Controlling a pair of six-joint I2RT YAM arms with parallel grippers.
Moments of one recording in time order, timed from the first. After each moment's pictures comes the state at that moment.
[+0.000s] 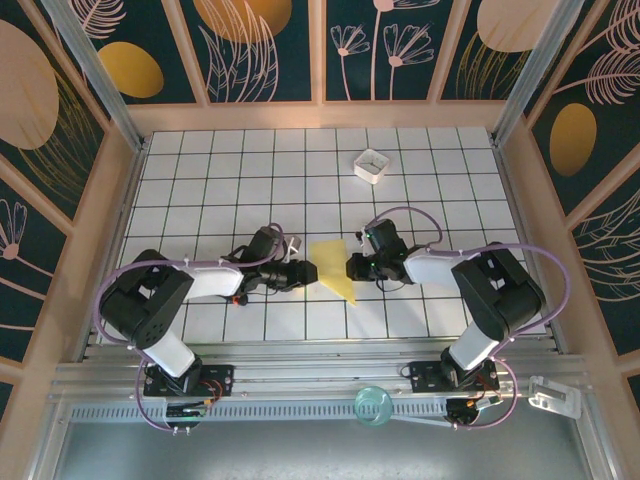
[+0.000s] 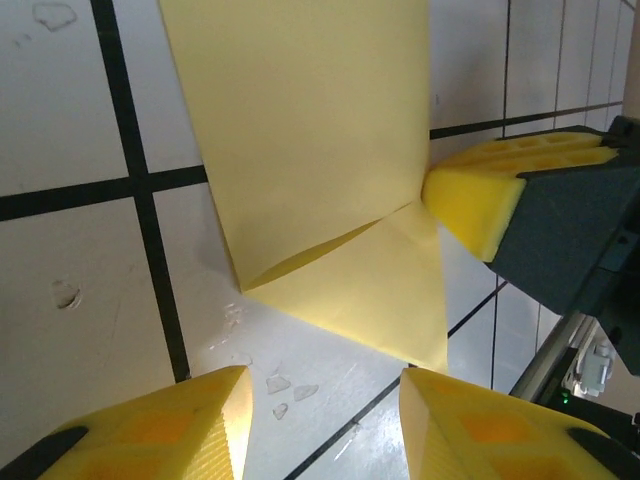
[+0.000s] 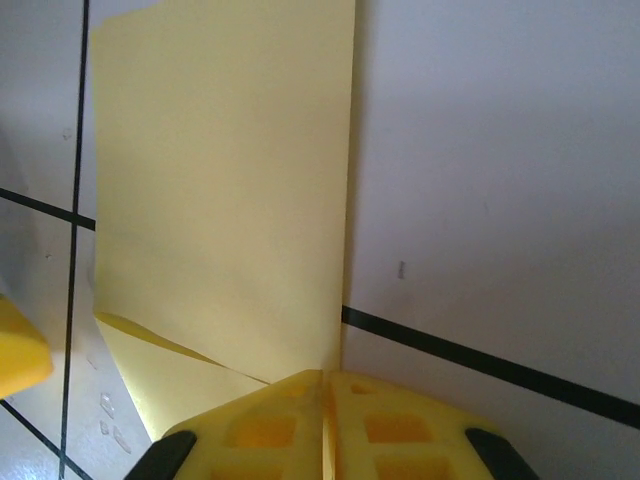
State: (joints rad) left arm -0.64 1.64 0.63 0.16 0.53 -0.85; right arm 0.59 1.63 0.67 -0.01 -0.31 0.53
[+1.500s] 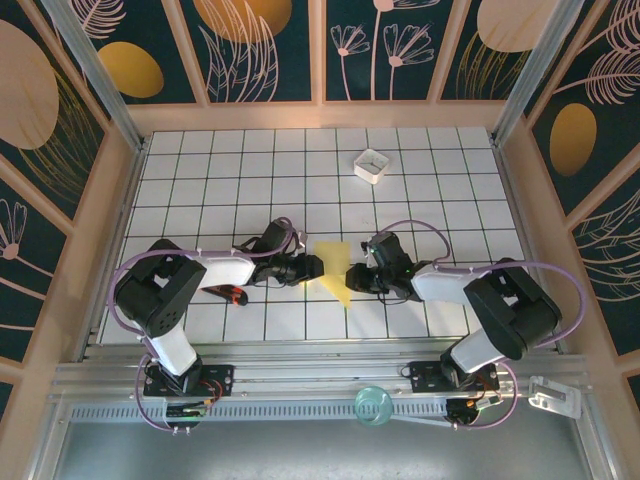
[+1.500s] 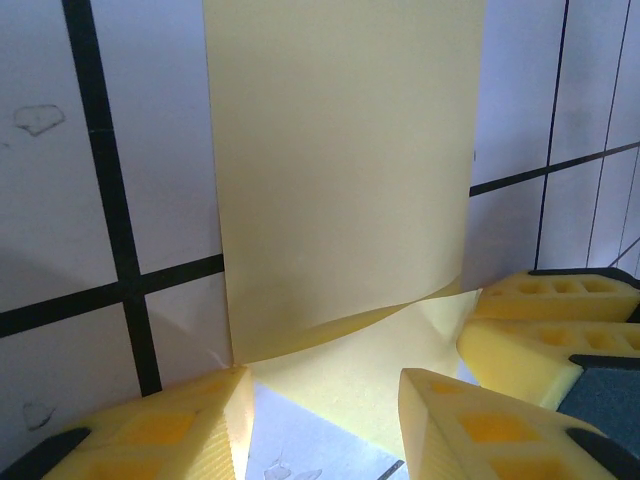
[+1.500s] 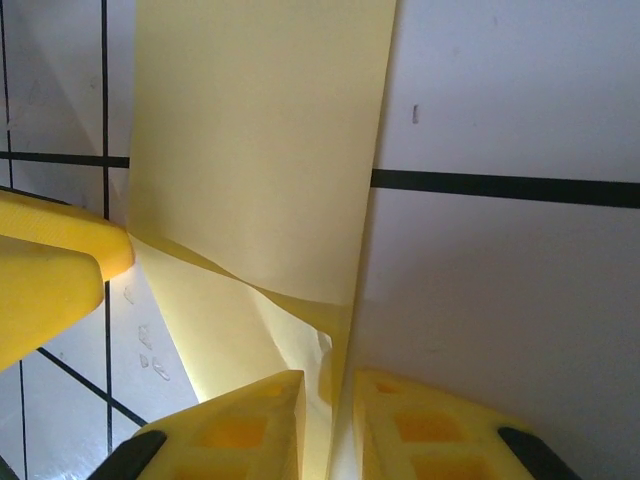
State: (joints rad) left arm -0.66 1.73 0.76 0.07 0.45 -0.87; right arm 0.64 1.50 0.52 0.07 -0.31 0.70
